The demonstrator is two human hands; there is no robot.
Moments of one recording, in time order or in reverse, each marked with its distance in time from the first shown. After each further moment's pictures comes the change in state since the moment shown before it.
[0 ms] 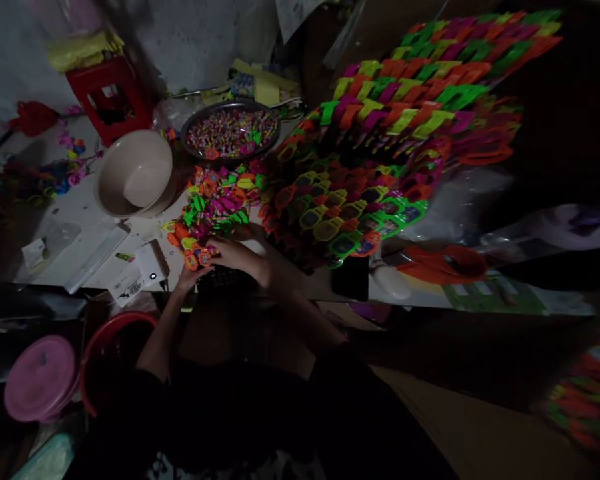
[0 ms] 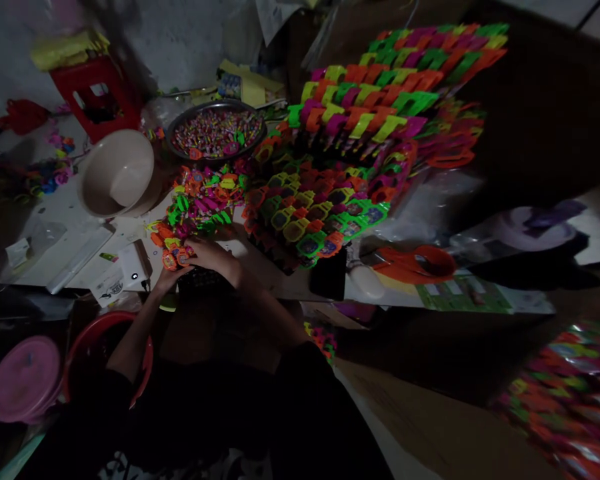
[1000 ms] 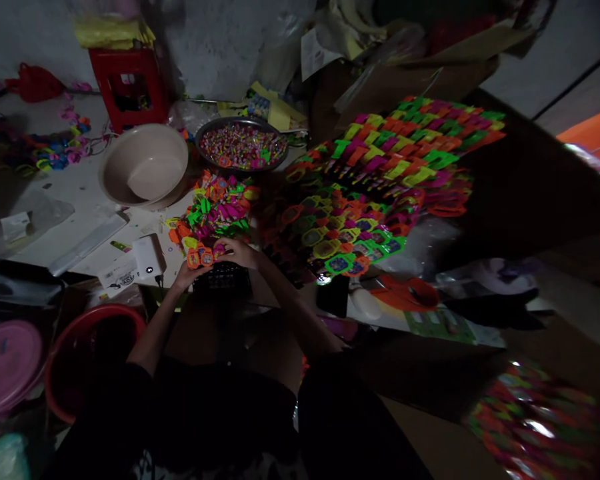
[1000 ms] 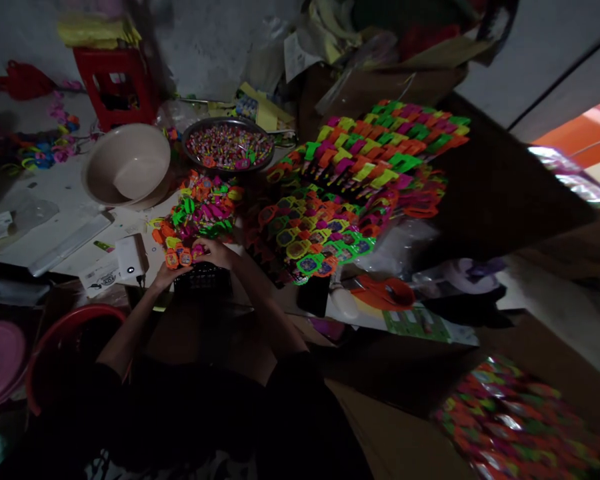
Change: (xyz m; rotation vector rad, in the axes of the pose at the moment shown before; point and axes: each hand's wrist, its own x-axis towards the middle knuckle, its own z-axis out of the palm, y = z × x) left_hand -0.007 0.002 0.004 -0.068 0.030 0.006; right_hand 0.009 0.042 0.005 0.428 -0.135 0.035
